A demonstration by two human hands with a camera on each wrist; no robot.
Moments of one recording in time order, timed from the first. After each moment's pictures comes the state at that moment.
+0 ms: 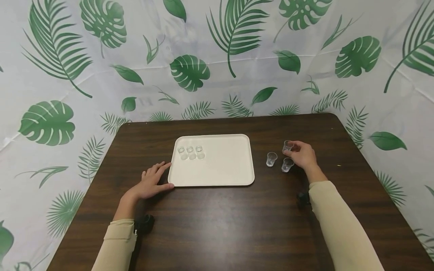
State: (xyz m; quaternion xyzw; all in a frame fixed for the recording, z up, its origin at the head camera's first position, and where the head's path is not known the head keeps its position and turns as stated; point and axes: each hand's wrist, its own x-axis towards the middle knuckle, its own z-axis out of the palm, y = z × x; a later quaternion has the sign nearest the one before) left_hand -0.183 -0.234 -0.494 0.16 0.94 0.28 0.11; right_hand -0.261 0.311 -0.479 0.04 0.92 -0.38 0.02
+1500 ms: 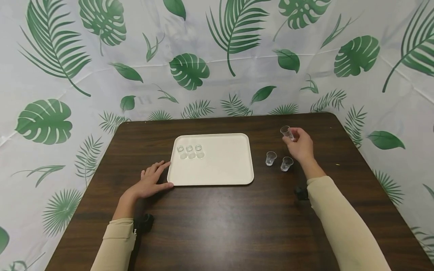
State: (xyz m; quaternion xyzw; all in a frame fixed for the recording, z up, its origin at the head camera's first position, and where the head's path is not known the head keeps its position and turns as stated) left_hand -0.184 -0.236 -0.497 0.15 0.94 0.28 0.11; right_hand -0.268 0.294 -0.454 0.04 0.91 -0.40 -0.11
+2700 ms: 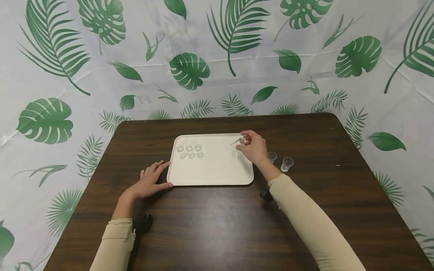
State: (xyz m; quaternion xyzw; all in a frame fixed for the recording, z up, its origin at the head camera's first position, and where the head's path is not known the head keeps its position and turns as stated) left_hand -0.184 -0.236 -0.493 0.15 0.94 0.28 0.12; right_hand -0.271 0.160 -0.452 -0.03 0.89 -0.45 -0.03
